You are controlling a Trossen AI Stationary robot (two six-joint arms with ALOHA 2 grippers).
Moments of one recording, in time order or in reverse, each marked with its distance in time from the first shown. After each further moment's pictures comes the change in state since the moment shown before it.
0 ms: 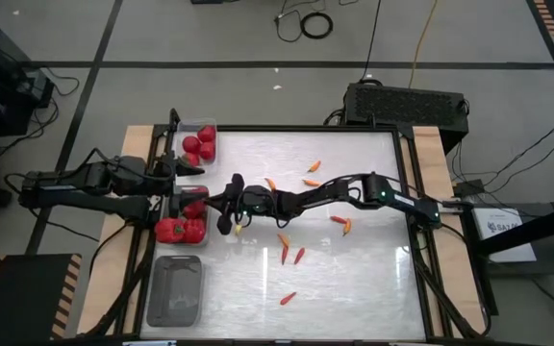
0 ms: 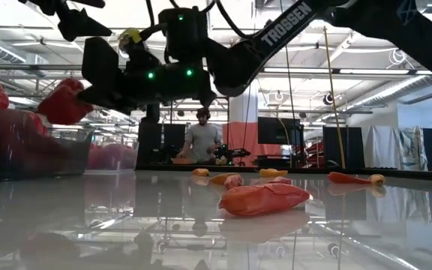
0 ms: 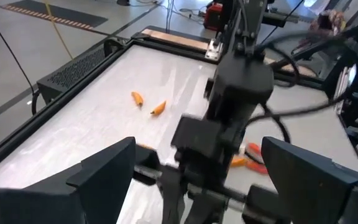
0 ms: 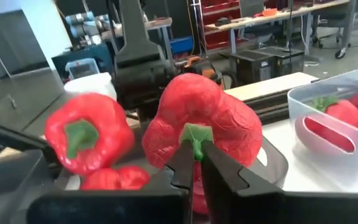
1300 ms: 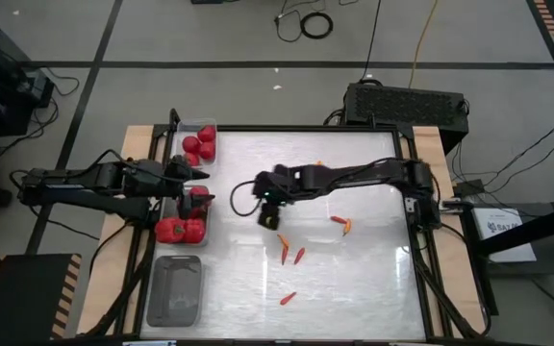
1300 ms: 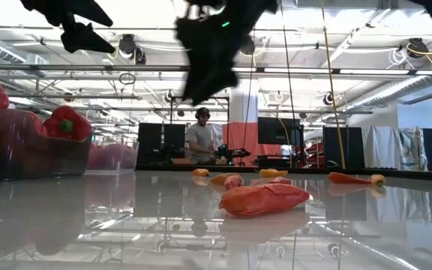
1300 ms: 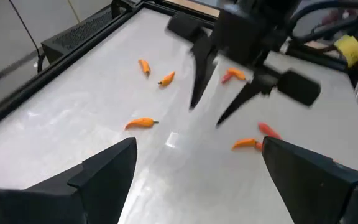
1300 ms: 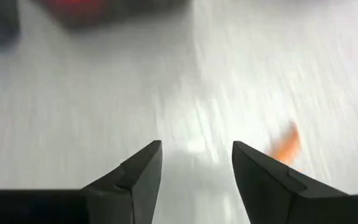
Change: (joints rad) left arm 0.000 0.093 0.000 -0.033 -0.017 -0.108; right arm -0.006 -0.426 0.000 -1.313 -0.012 -0.011
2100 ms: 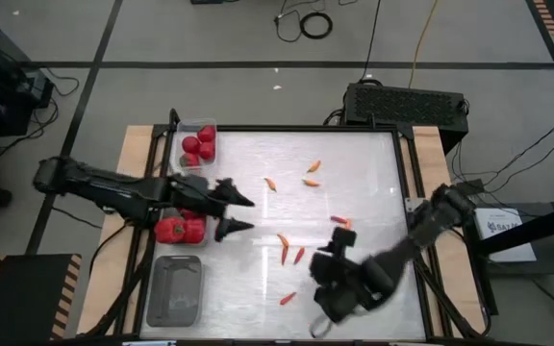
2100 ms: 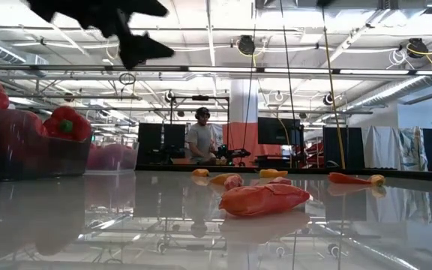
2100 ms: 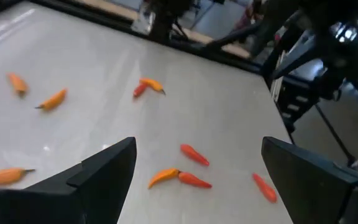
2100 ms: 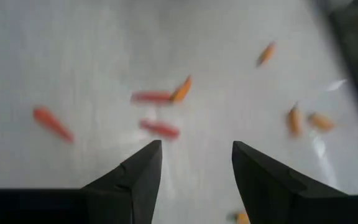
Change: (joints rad) left arm -0.063 0.458 -0.062 0.636 0.251 -0.003; right arm 0.663 -0.164 0.000 -0.603 0.519 0.604
